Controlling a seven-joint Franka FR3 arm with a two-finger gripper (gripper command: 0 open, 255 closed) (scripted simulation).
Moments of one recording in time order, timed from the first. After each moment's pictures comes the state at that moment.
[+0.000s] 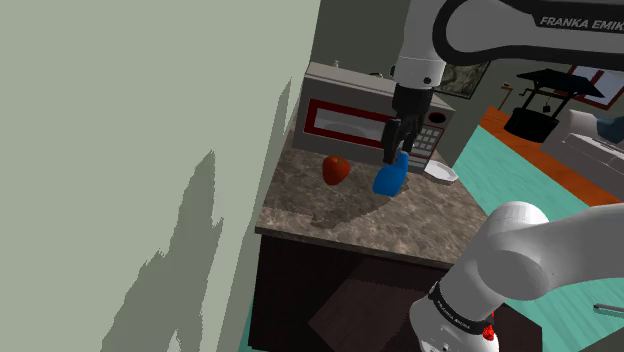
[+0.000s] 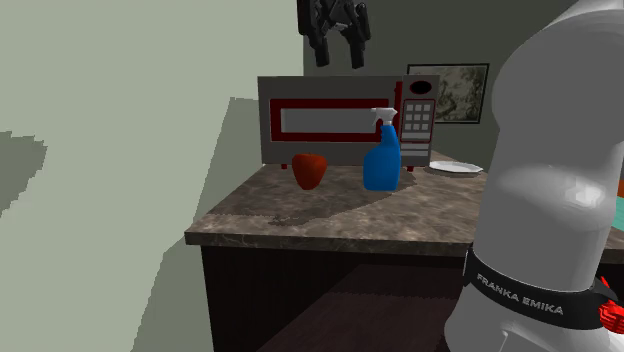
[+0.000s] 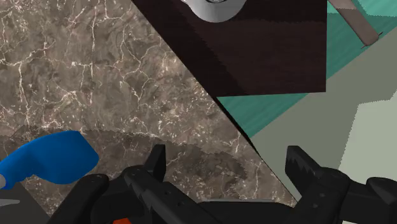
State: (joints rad) arm -0.02 -0.76 0.05 -2.44 -0.03 1.53 0.07
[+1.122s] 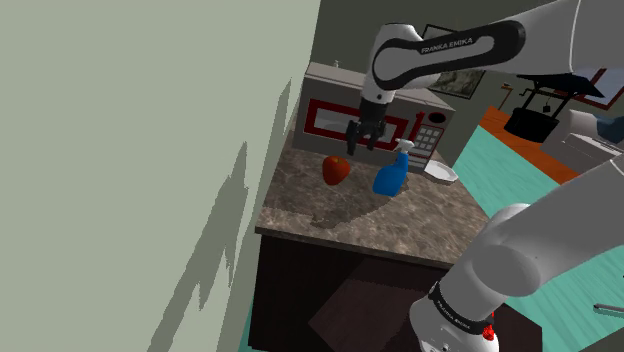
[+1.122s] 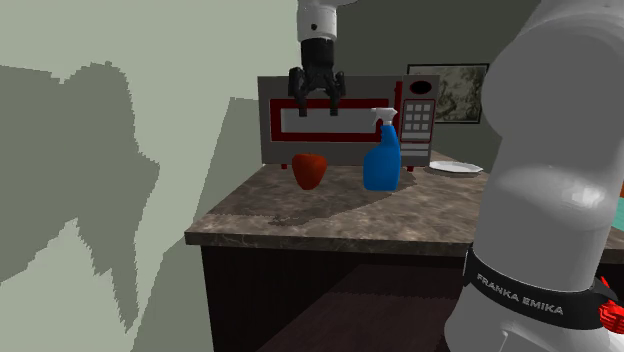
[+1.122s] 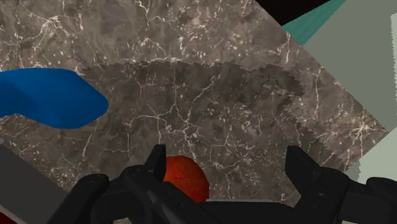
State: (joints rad) arm -0.12 -0.34 -0.12 -2.35 -0.05 1.97 0.00
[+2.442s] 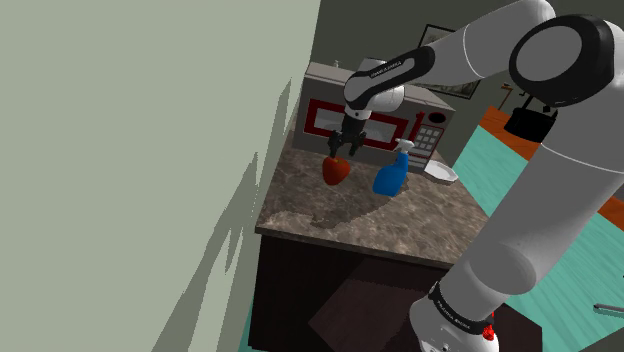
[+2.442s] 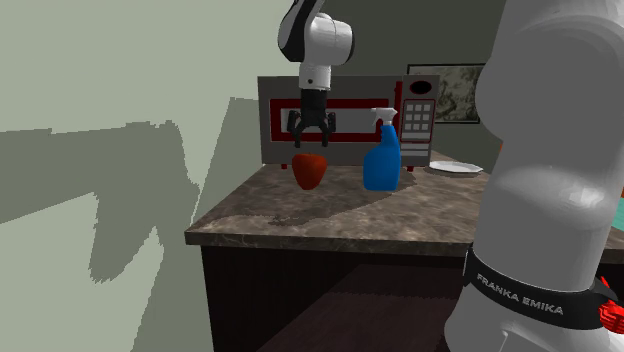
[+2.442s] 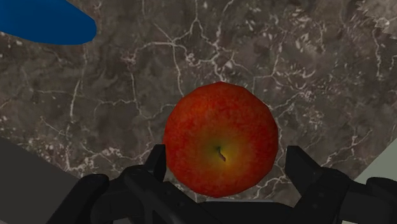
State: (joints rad) arm -0.16 0.08 -0.21 -2.16 0.08 2.25 -0.10
